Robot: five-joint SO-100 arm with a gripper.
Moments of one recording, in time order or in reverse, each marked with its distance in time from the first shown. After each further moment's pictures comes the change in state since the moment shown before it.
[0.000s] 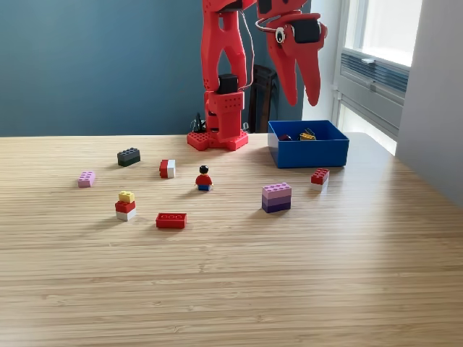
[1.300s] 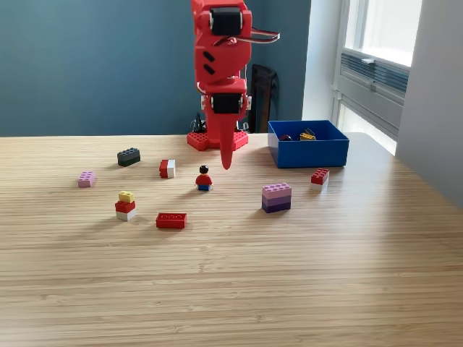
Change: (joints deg) arm 26.5 0.0 32.3 -14.5 -3.7
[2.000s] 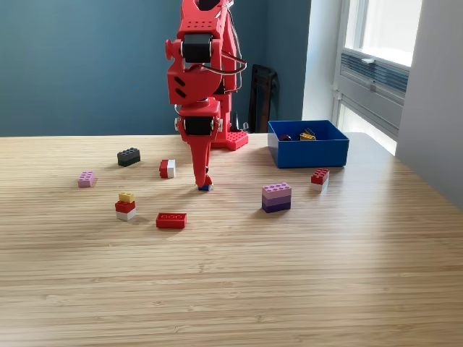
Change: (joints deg) arm 8.5 1.2 12.4 -13.2 -5.5
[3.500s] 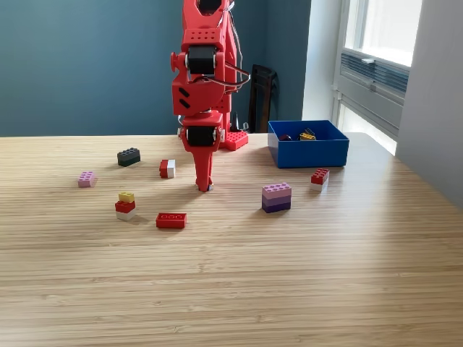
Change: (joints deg) arm -1.1 0.3 7.3 -11.1 3.0
